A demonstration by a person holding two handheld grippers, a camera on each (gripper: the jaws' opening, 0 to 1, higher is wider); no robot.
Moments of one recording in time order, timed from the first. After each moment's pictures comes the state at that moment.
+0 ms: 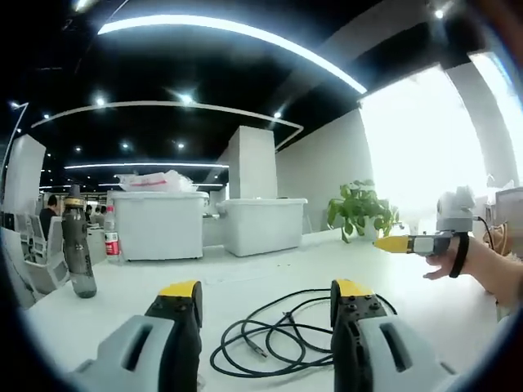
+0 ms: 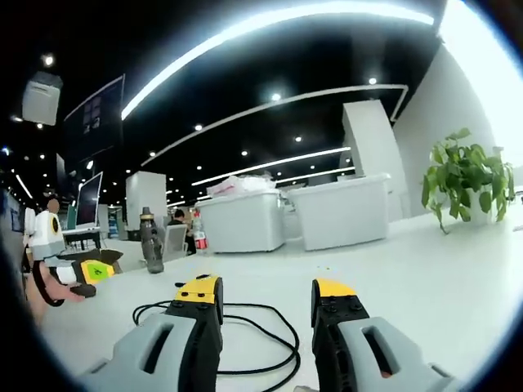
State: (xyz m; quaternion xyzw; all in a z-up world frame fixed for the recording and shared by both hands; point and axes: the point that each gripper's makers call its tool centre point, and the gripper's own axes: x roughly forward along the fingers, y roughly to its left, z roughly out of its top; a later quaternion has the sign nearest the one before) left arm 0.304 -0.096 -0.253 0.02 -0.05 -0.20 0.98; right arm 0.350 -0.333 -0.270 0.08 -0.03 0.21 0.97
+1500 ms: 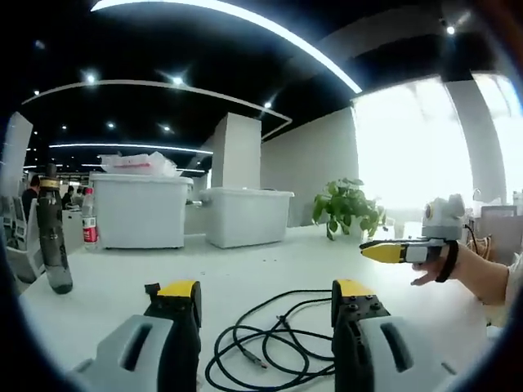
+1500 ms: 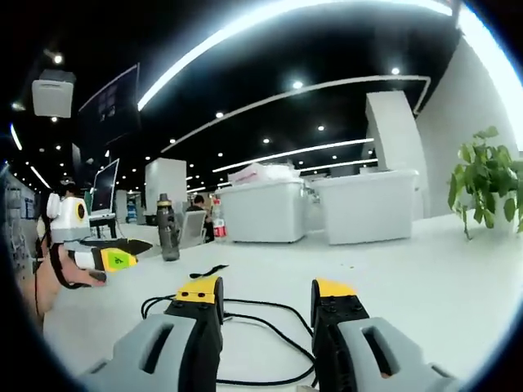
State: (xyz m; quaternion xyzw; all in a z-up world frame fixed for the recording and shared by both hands) left arm 0.331 -0.100 -0.261 -0.02 -0.01 -0.26 0.96; right arm 0.365 -0.292 -0.264 0.02 -0.02 0.27 0.96
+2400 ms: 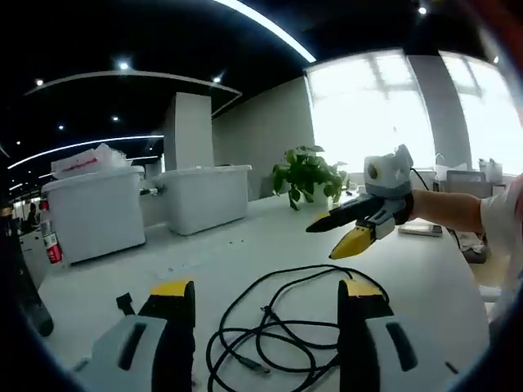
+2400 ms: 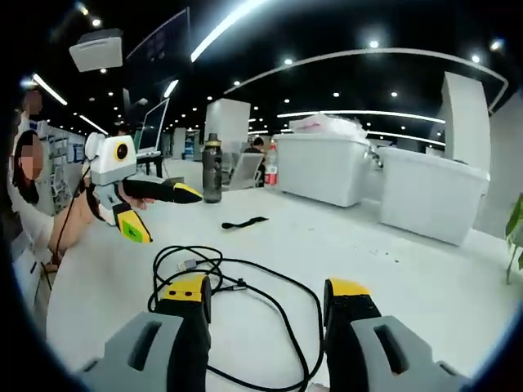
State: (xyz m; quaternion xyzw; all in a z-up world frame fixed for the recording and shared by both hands) left arm 0.349 -0.132 -0.277 0.06 0.04 -0.37 0.92; right arm 0.391 -0.254 -0.297 -0.10 0.09 0.42 0.90
